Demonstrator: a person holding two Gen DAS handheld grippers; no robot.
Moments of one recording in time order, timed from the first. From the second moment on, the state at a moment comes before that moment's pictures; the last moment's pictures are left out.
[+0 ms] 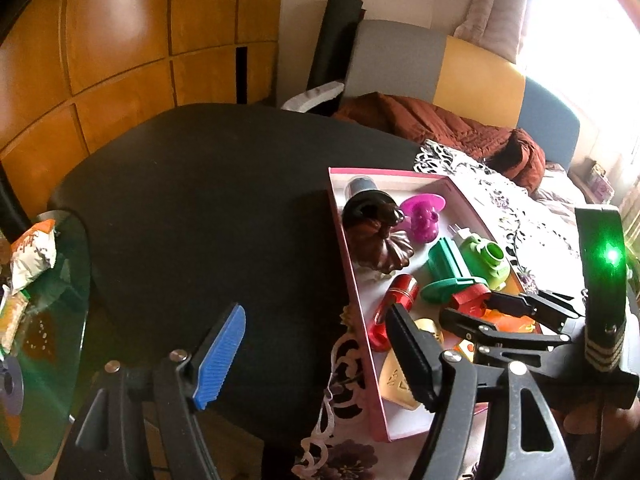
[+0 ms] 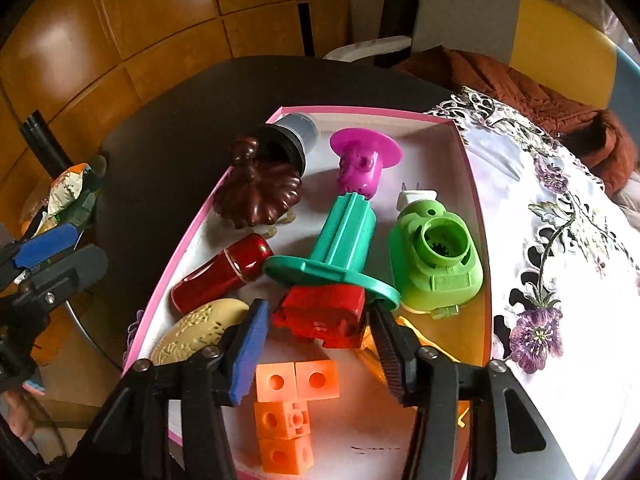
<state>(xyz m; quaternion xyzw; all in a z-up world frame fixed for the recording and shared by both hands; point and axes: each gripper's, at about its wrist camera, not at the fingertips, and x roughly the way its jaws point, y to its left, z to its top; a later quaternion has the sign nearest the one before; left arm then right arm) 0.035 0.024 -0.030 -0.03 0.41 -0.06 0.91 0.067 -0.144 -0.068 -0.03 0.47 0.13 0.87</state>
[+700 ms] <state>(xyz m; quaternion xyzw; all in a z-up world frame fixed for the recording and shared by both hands) 0.009 0.008 -0.007 -0.01 0.36 0.01 0.93 0.010 -0.176 -0.023 0.02 0.36 0.02 0.93</state>
